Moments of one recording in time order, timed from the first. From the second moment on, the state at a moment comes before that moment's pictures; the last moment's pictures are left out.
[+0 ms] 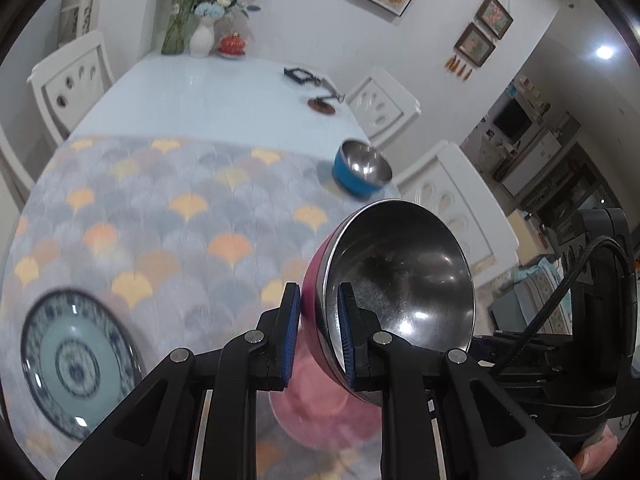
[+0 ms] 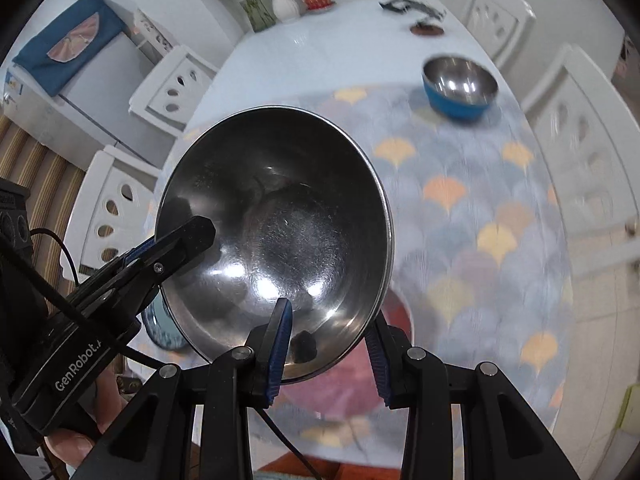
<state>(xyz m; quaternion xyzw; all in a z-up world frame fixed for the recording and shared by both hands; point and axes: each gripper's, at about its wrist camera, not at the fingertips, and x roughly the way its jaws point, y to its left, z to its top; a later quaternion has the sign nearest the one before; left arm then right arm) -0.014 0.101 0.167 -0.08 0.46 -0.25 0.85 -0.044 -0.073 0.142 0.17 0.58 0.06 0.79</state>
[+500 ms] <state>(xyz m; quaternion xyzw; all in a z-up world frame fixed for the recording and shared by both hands) -0.058 0.091 0.118 -0.05 0.51 -0.22 0.83 -0.087 -0.070 0.078 0.18 0.64 0.05 0.75</state>
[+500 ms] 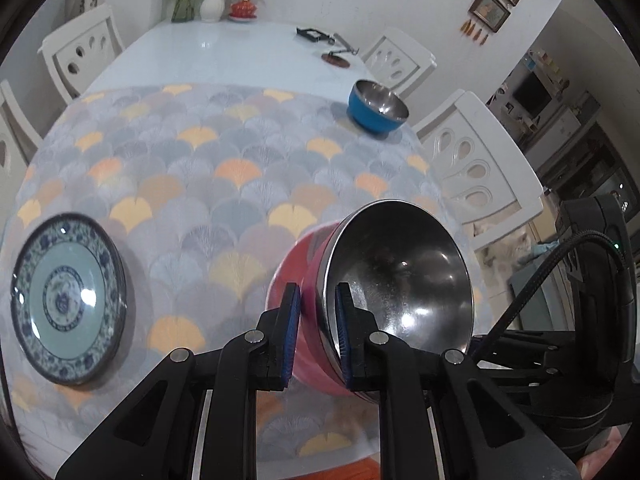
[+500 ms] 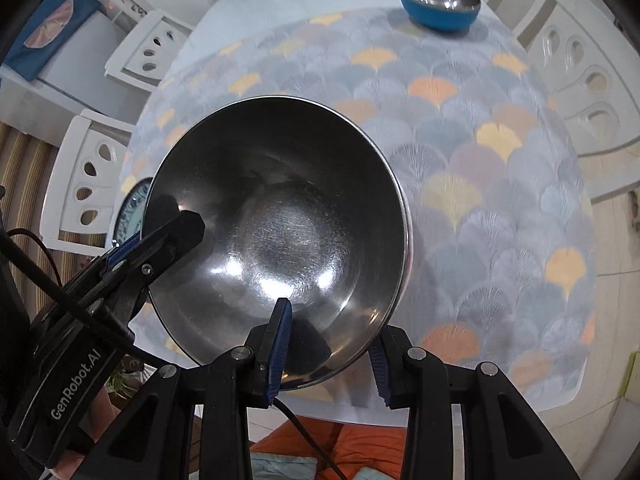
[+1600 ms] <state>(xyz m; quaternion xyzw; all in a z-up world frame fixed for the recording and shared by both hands) -0.048 0.125 0.072 -0.10 0.57 -0.23 0.79 -0.091 -0.073 0.073 0.17 0.66 0.04 0.73</state>
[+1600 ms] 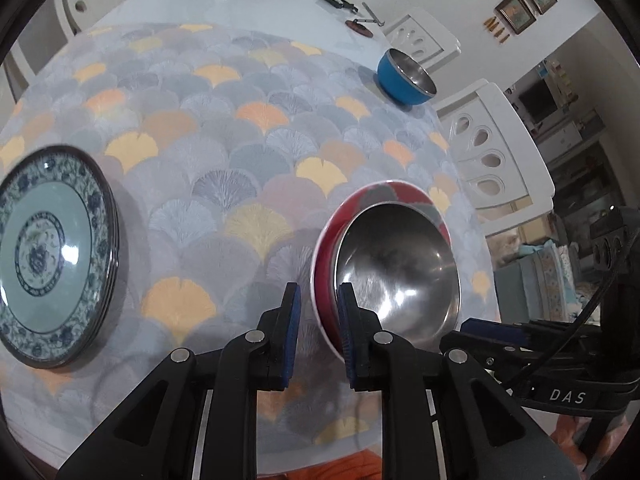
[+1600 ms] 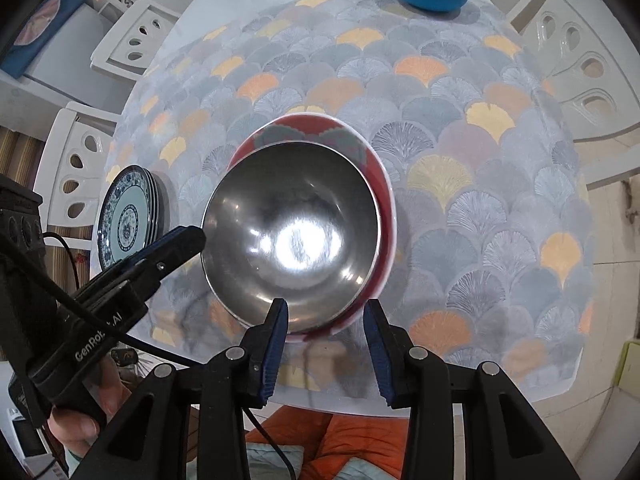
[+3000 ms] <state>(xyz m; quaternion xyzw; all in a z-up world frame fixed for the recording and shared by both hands) 0.264 -0.082 0.106 -0.04 0.53 -0.29 0.80 0.154 -0.299 0.073 0.30 0.54 -0.09 0.78</state>
